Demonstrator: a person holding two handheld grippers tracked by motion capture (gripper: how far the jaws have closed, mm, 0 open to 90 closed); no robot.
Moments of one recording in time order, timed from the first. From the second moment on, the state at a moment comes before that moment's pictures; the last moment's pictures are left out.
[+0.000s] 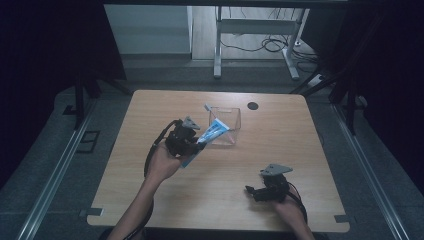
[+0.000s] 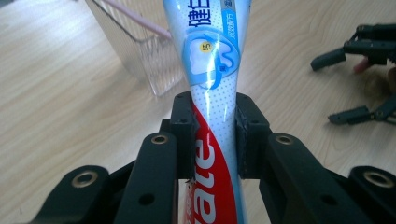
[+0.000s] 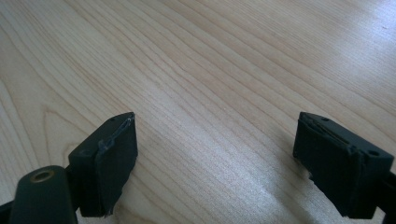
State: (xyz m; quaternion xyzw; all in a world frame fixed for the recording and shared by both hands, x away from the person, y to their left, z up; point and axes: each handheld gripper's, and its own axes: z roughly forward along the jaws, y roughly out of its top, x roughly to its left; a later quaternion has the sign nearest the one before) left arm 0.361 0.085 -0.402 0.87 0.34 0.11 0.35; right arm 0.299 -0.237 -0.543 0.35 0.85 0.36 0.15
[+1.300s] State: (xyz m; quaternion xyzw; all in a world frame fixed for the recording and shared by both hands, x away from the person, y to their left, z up) left arm 0.459 0.024 -0.393 0.84 0.34 0.14 0.39; right arm 0.299 -0.237 -0.543 0.35 0.85 0.36 0.15
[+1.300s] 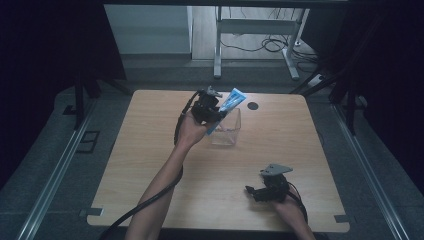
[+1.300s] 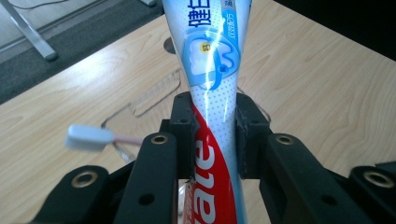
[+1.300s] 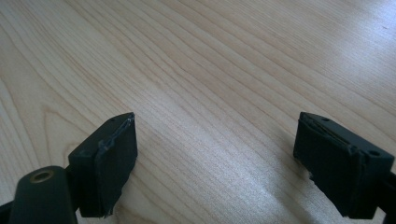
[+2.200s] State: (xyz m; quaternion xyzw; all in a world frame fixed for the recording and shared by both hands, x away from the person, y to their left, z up) left arm 0.496 -0.011 -0.397 0.83 0.34 0.16 0.41; right arm 0.299 -0.237 -0.543 0.35 0.85 0.36 0.15
